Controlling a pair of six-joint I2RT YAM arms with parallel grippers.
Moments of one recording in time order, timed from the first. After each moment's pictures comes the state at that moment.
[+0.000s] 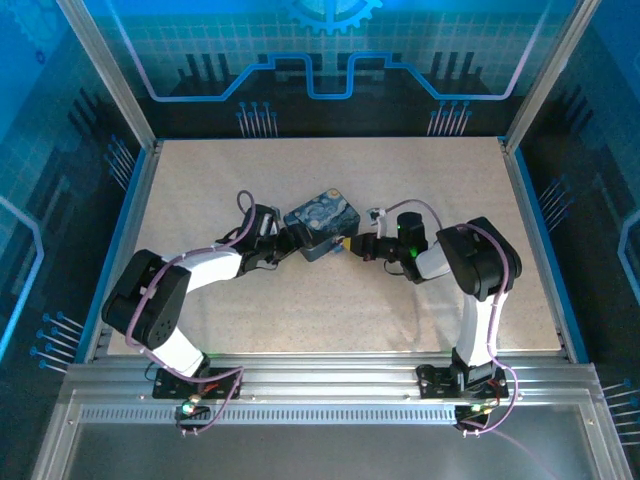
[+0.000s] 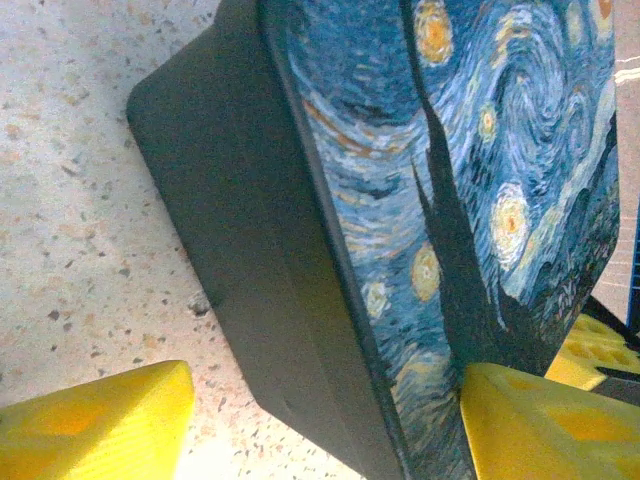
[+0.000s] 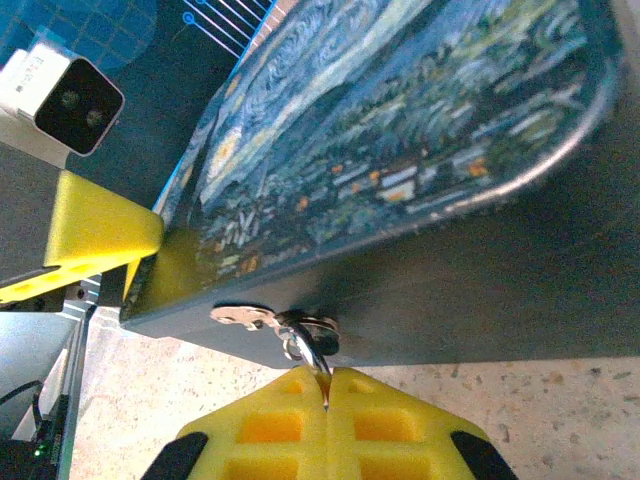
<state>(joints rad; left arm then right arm) -0.39 1.60 0.76 0.08 0.26 -0.93 0.32 1.97 0.67 0.86 -0.78 0.53</state>
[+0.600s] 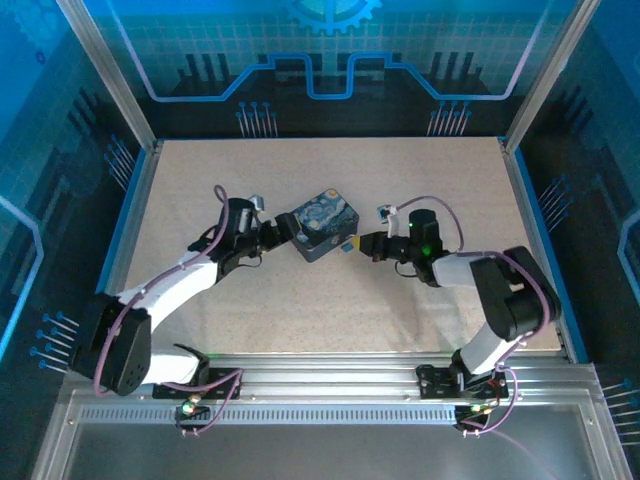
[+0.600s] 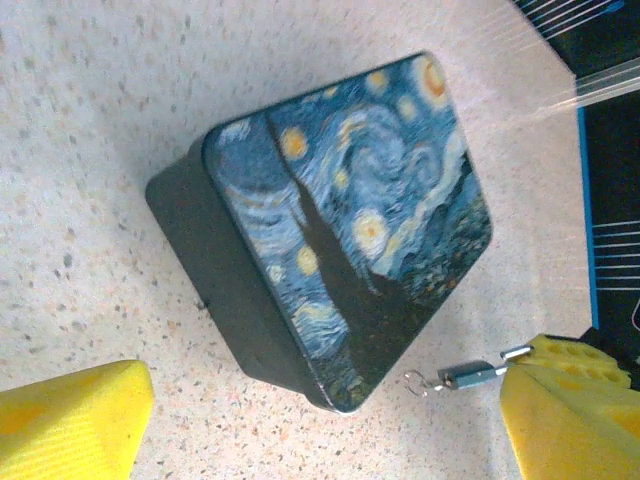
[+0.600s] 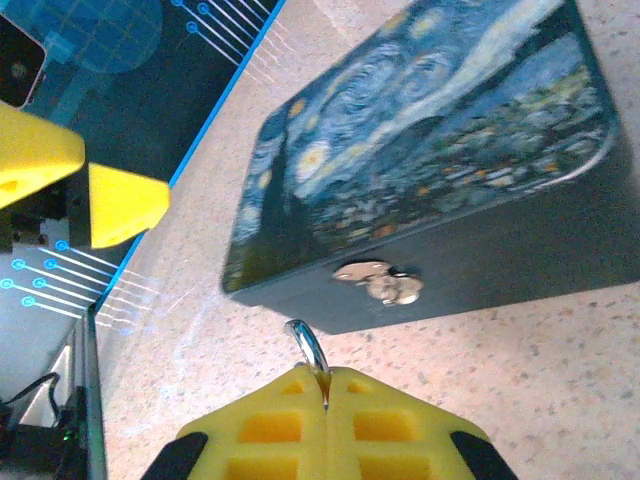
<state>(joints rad) -0.34 1.30 0.75 -0.10 0.22 -0.80 0.31 1.59 0.59 0.53 -0.73 0.46</state>
